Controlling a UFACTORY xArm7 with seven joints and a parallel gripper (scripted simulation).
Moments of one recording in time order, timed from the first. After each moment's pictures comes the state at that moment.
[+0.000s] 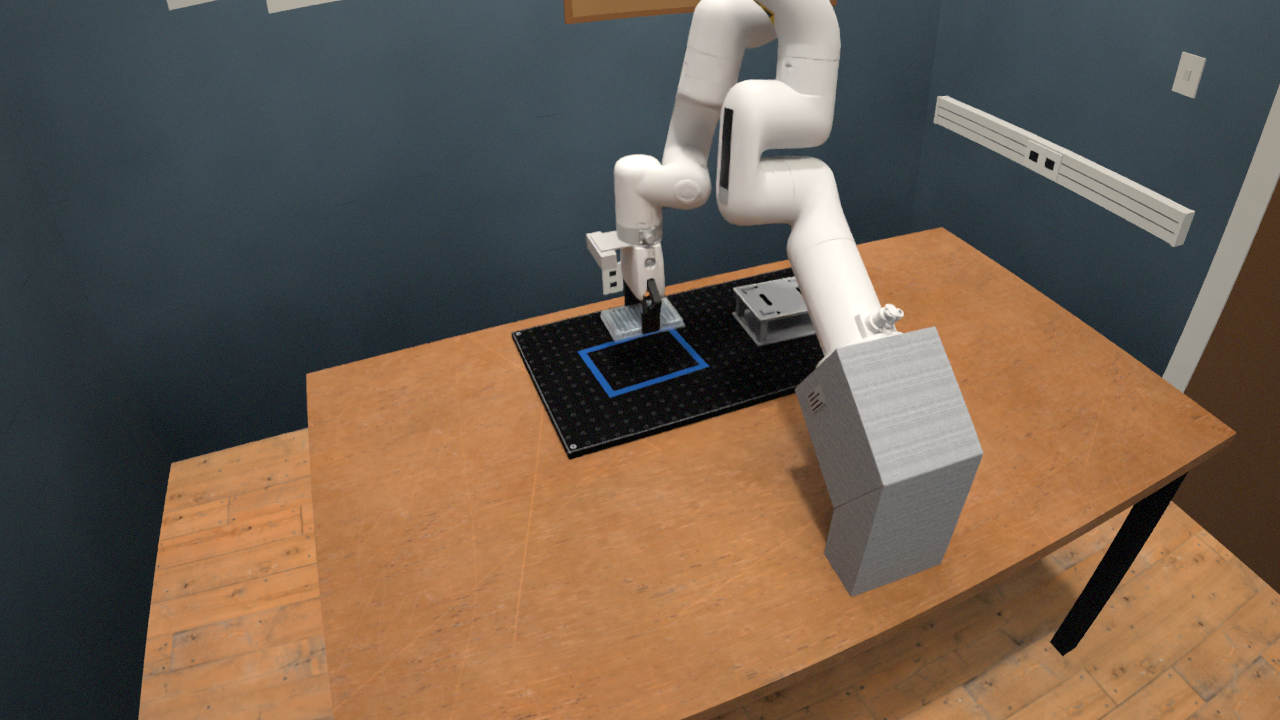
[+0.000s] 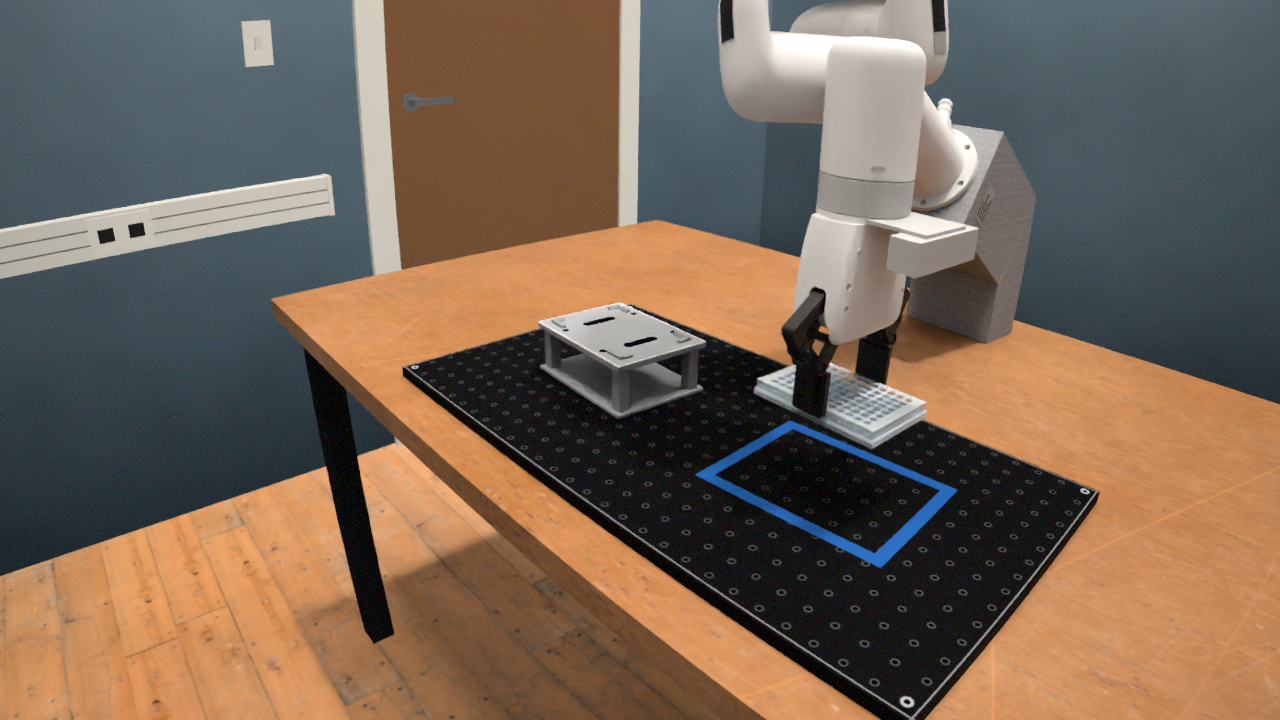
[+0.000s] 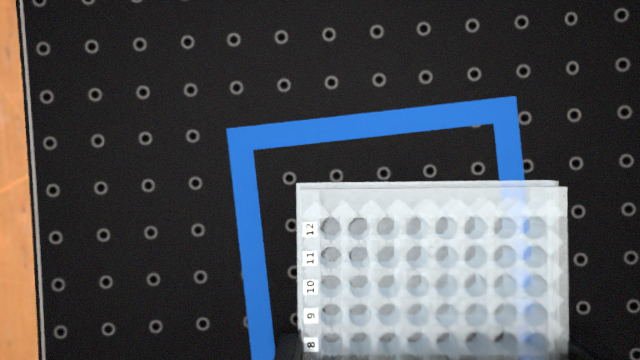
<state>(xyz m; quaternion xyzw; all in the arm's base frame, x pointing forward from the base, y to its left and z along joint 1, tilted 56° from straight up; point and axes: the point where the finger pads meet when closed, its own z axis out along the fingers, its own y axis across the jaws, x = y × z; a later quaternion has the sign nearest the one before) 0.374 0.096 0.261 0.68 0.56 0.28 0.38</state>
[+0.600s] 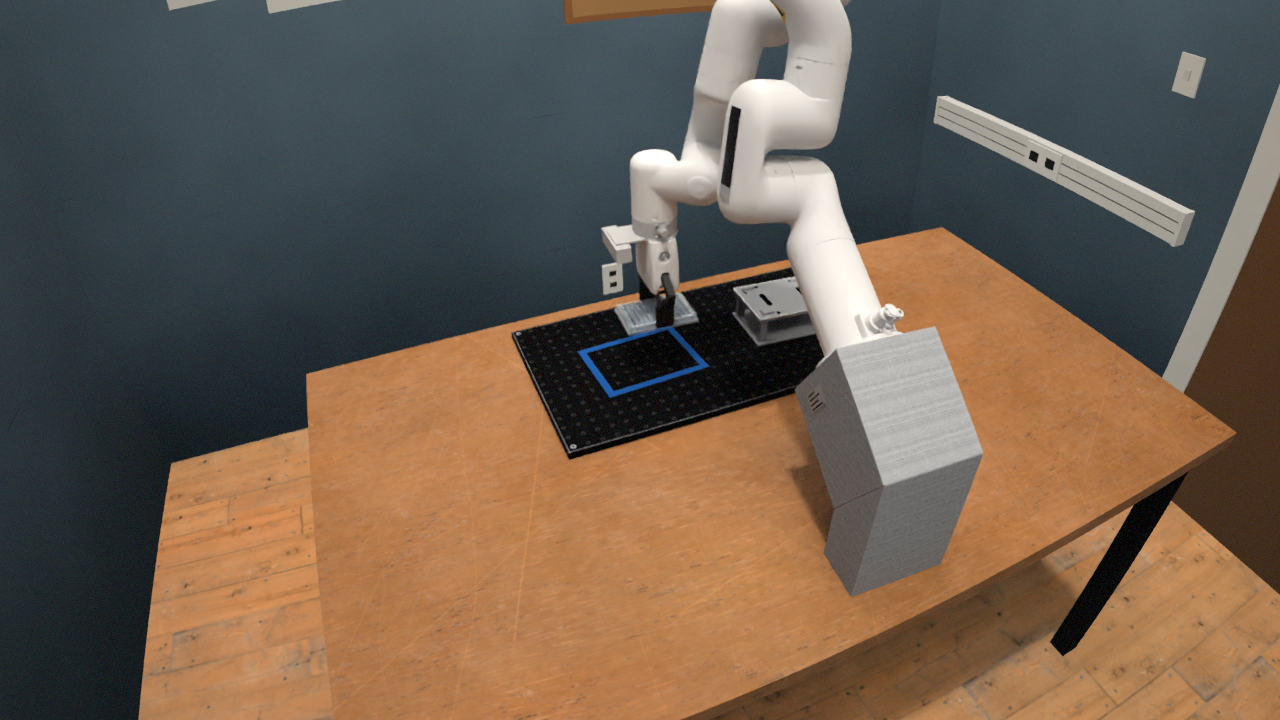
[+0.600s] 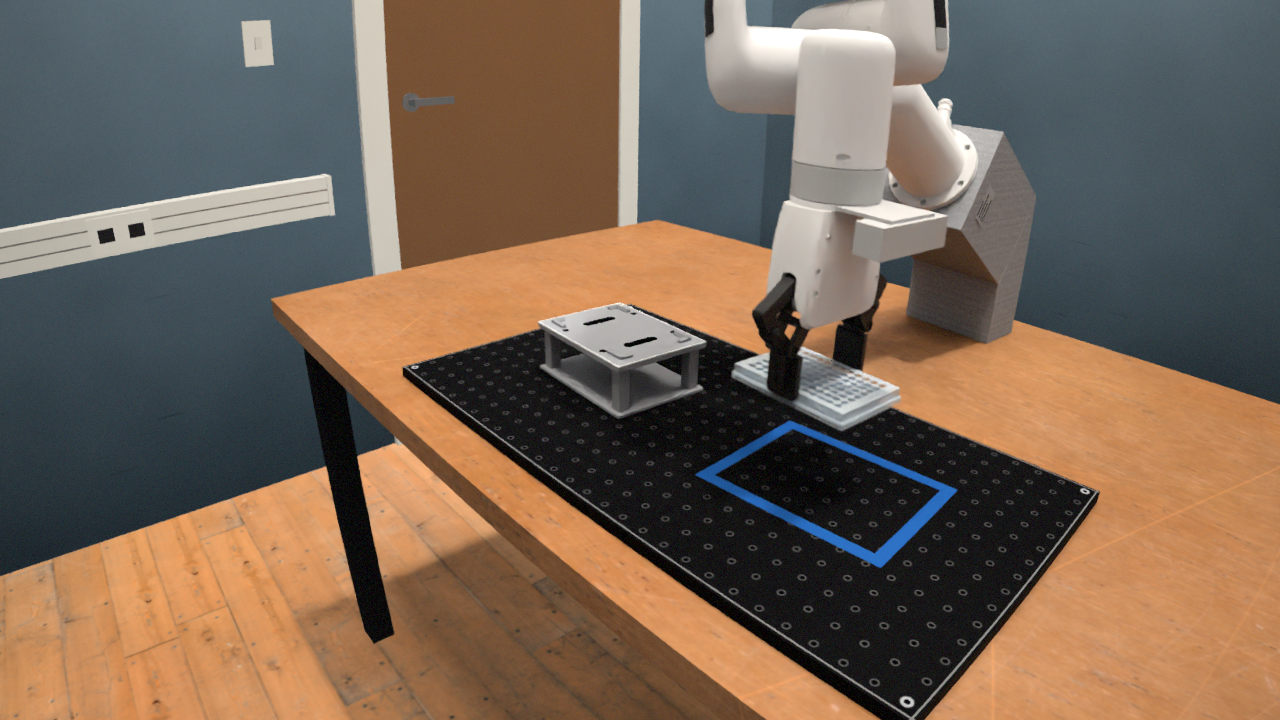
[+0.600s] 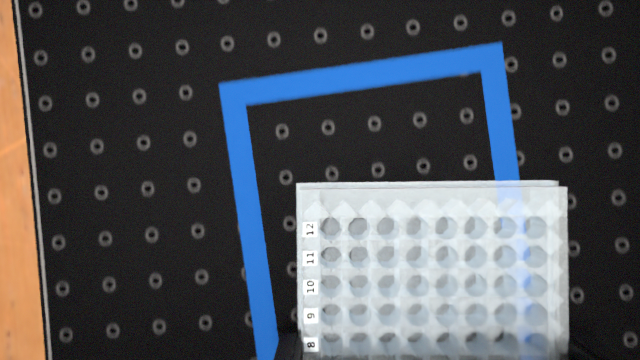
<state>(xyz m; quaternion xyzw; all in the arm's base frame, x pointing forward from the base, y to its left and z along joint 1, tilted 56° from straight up) 0.364 0.069 0.265 0.69 0.55 0.29 0.37</state>
